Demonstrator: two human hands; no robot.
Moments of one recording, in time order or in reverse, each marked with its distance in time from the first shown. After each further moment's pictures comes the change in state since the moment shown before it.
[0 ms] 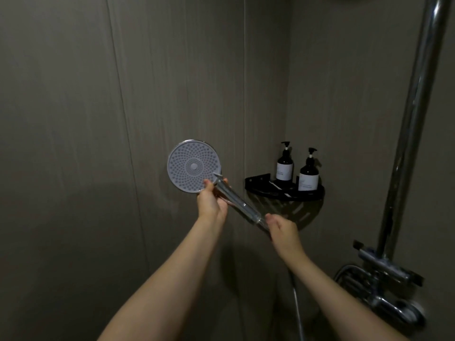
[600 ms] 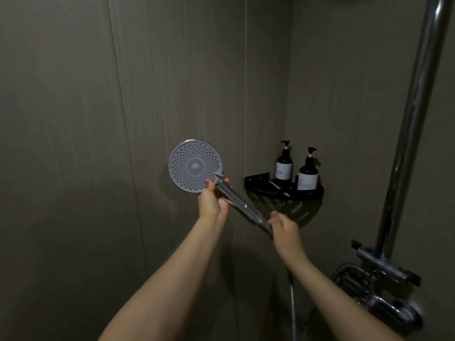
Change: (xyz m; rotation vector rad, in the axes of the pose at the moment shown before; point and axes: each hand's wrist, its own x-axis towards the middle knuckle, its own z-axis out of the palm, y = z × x) left_hand -0.003 -0.003 -0.003 0.000 0.001 -0.021; right_hand -0.005 0.000 0.000 0.070 0.049 0.009
